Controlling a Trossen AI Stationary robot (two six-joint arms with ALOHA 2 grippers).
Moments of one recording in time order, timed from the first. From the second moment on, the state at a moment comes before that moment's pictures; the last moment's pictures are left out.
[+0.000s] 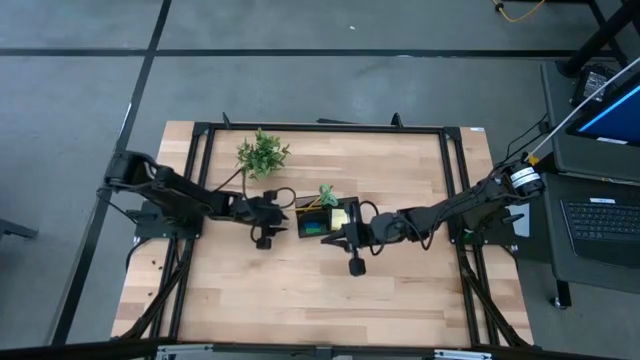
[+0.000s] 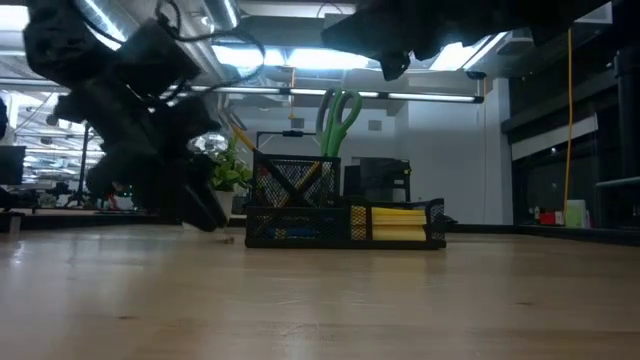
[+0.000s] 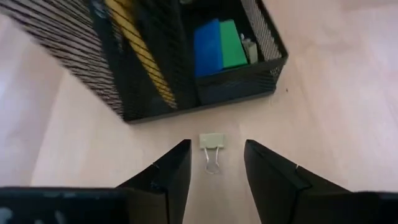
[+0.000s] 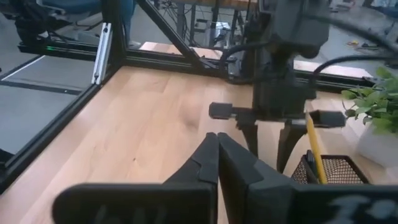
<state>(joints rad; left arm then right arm) -0.04 1.45 0.36 0.35 -0.10 0.07 0.29 1.59 0.81 0.53 0.19 -0.03</state>
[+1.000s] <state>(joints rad) 0.03 1.57 0.42 0.34 0.00 0.08 0.29 1.59 0.81 0.49 0.19 0.02</state>
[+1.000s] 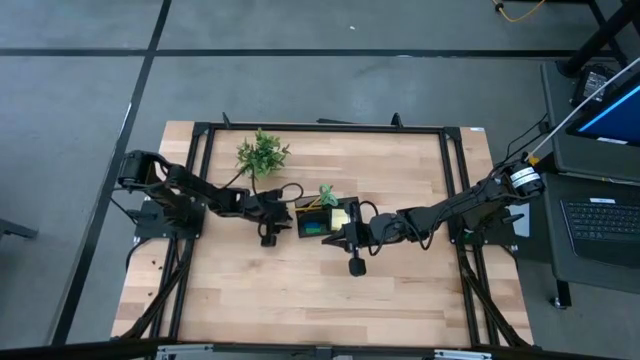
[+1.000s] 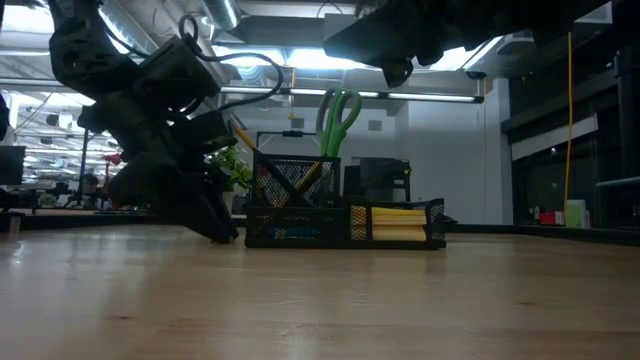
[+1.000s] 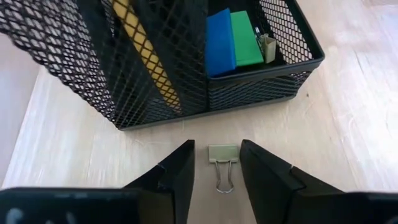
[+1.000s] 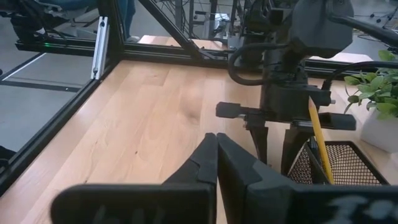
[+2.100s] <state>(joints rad) -0.01 1.42 0.42 0.22 0.02 0.10 0.29 1.59 0.81 0.48 0.19 0.02</state>
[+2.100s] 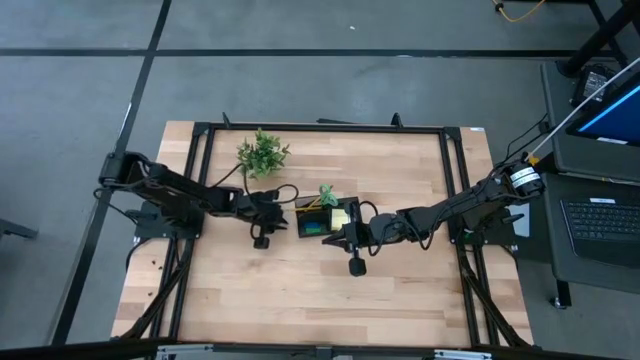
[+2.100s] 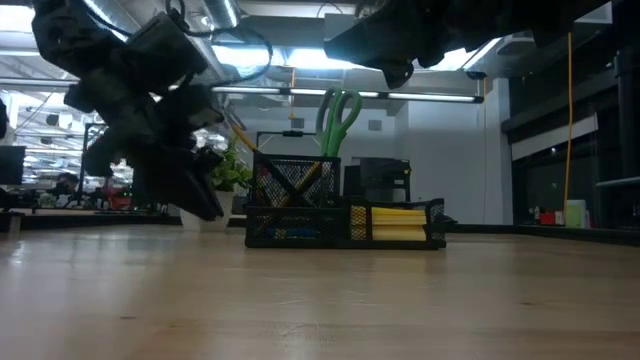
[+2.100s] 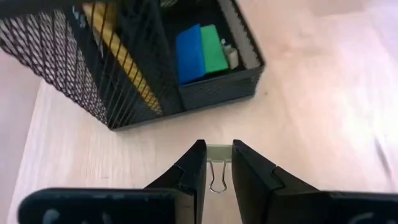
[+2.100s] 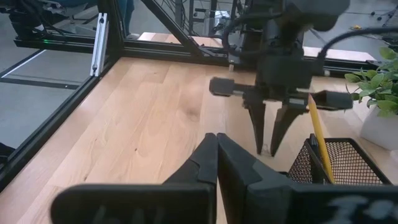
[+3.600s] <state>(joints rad) -0.12 1.61 0.55 0.58 -0.18 0.32 0.29 1.59 0.81 0.51 0.19 0.02</state>
